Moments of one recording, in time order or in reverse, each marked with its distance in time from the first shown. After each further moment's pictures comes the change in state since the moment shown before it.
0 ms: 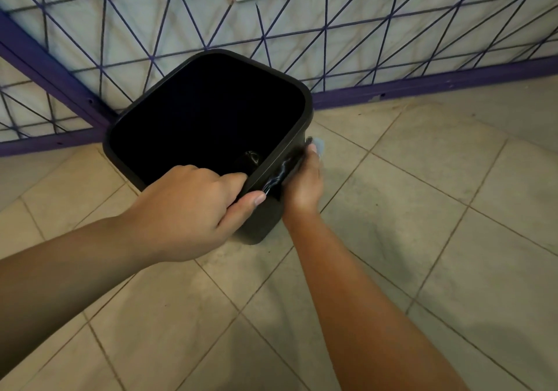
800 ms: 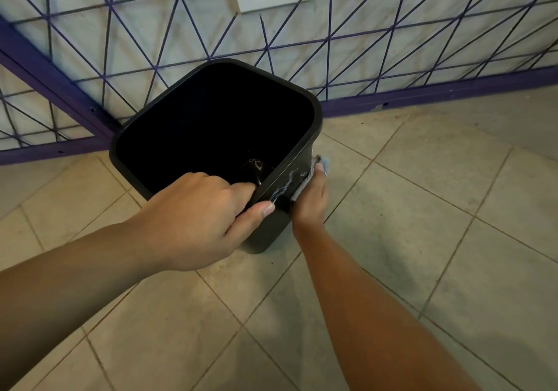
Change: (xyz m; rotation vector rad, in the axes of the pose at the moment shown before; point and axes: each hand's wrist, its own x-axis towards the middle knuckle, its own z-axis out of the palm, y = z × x) left_hand 0.007 -0.002 -0.002 -0.053 -0.038 -0.006; right_hand 0.006 0.004 -0.012 -0.052 -0.044 -0.013
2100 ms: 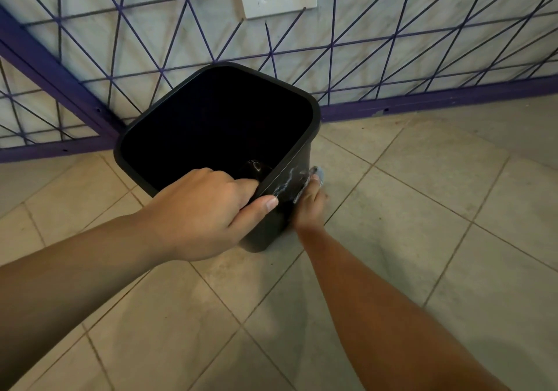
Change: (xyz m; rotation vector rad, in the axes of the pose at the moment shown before) left_hand 0.006 0.000 -0.003 -0.057 -0.030 -0.069; right_hand 0.033 0.043 -0.008 -0.291 0.087 -0.136
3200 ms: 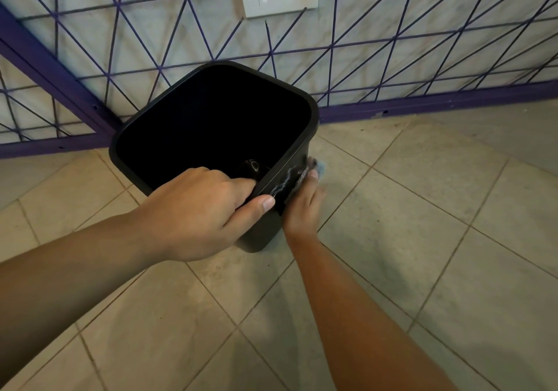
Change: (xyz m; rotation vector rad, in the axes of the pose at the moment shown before) left_hand 0.000 -0.004 0.002 -0.014 0.016 -0.001; right_hand -0.031 -0.035 -0.002 0.032 0.002 -0.063
